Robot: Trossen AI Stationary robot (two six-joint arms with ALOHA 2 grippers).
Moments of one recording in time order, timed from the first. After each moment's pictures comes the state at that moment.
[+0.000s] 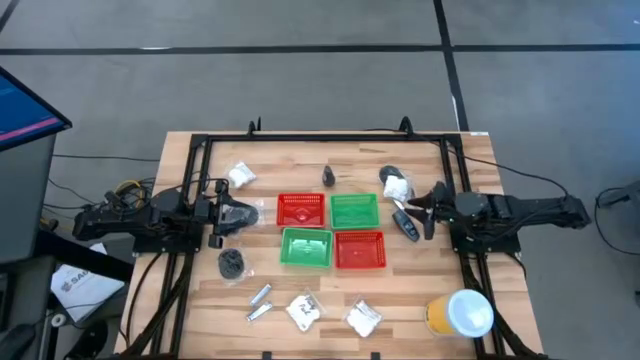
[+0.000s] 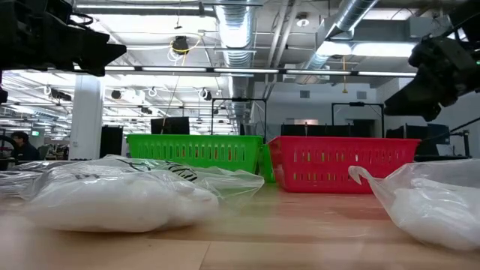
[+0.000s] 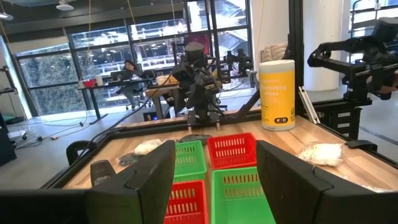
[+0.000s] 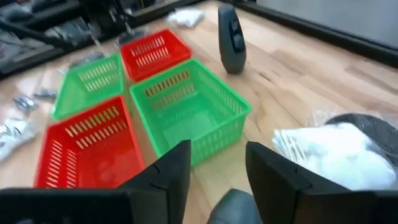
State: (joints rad) left arm 0.04 0.00 0.01 0.10 0.05 0.13; right arm 0.07 0.17 0.17 -0.43 0.37 0.39
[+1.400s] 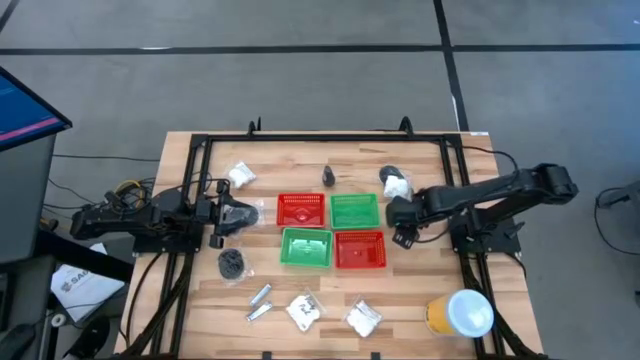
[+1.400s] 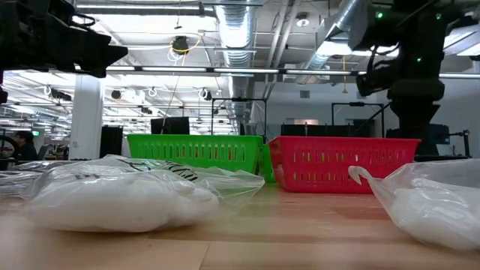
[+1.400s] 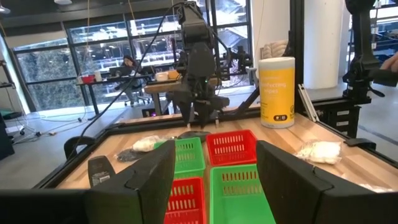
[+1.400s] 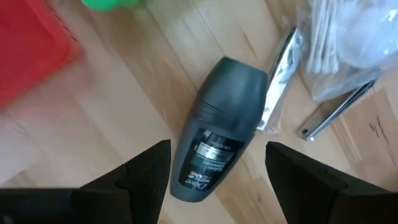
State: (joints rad) left arm 0.04 0.04 0.01 0.12 0.05 0.12; right arm 0.07 1.32 0.76 -0.95 0.21 0.59
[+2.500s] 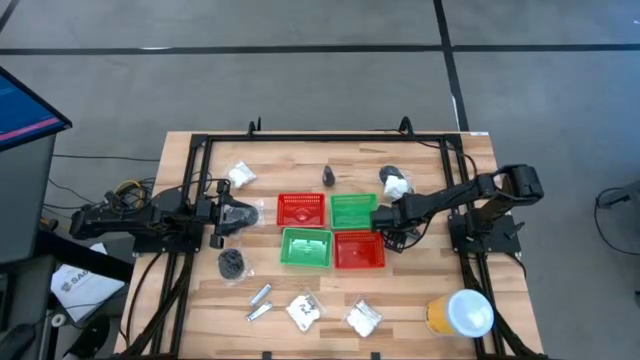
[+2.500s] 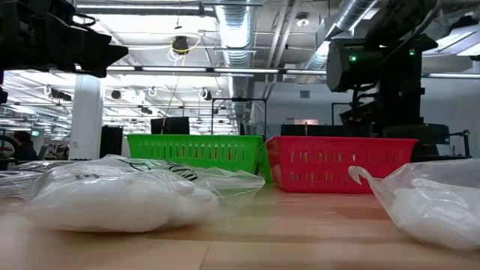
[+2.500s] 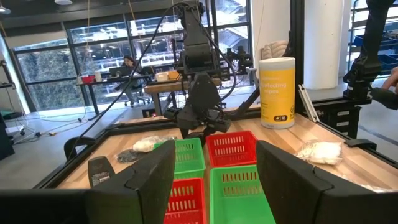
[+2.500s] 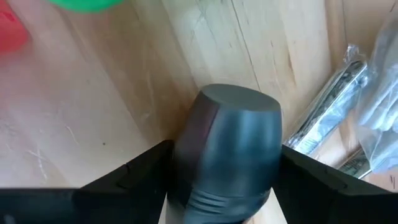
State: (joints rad) left arm 0.04 0.05 0.01 0.14 0.05 0.12; right arm 0.05 1.62 0.76 -0.80 0.23 0.43
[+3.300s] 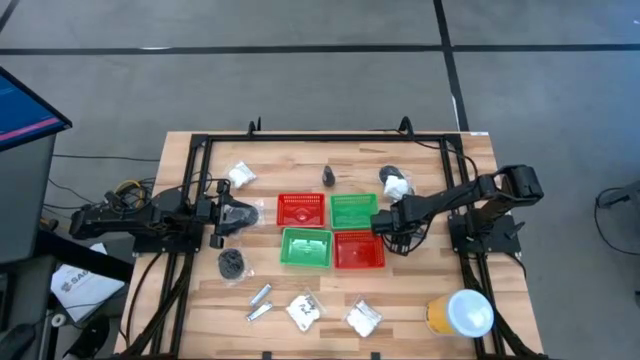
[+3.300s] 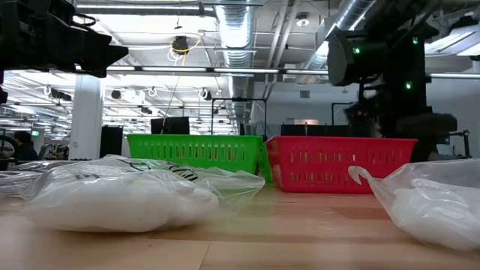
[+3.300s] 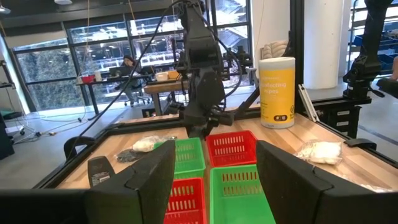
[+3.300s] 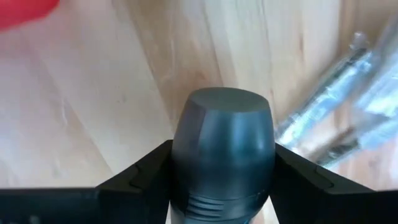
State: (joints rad) left arm 0.04 0.05 0.01 0.14 0.05 0.12; right arm 0.09 1.60 0.86 -0.97 0.21 0.38
